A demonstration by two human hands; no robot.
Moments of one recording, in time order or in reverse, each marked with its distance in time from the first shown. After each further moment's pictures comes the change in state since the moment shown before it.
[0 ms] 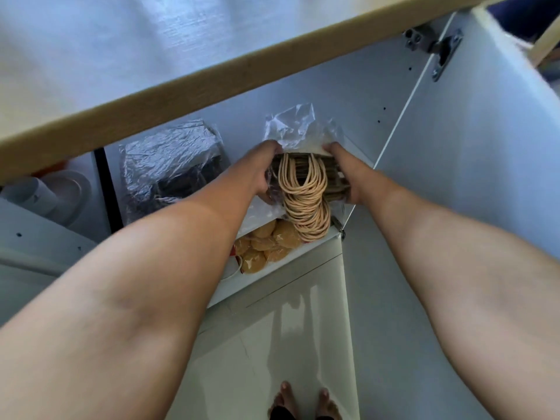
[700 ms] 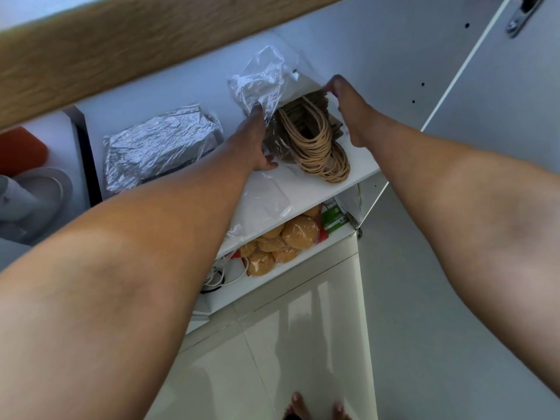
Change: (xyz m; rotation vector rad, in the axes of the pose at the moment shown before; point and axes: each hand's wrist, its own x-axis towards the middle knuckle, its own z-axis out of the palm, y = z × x) left_hand 0.062 0.024 -0.015 -0.270 0.117 0.144; right_hand 0.049 -0.067 0.033 -0.285 -0.065 -0.348
